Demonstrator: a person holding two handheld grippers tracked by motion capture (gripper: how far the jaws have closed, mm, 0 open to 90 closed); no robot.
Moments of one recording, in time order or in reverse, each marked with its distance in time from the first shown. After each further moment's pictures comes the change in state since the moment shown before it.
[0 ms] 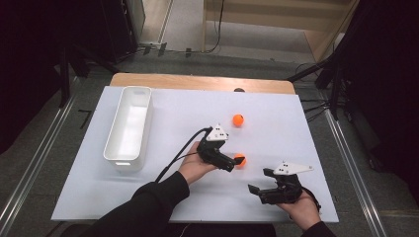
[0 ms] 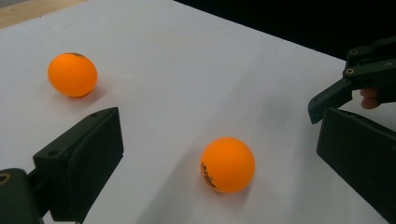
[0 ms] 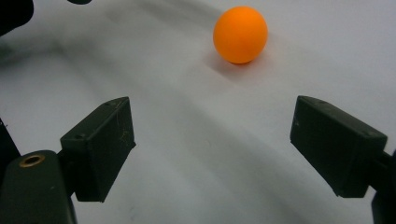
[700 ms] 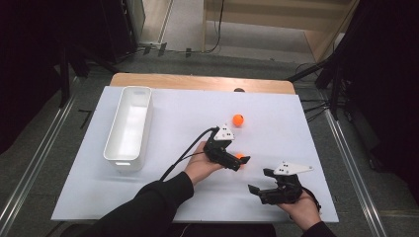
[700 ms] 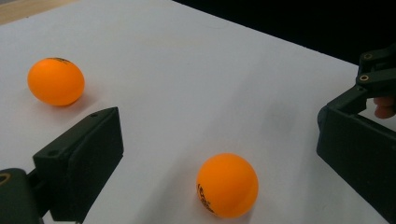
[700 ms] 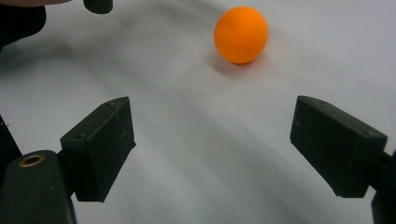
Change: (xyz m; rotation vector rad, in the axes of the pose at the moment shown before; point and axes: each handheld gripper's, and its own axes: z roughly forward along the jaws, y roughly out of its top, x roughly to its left) left arm -0.003 0.003 0.017 -0.004 -0.002 0.000; right arm 0.000 0.000 -0.001 -0.001 0.000 0.000
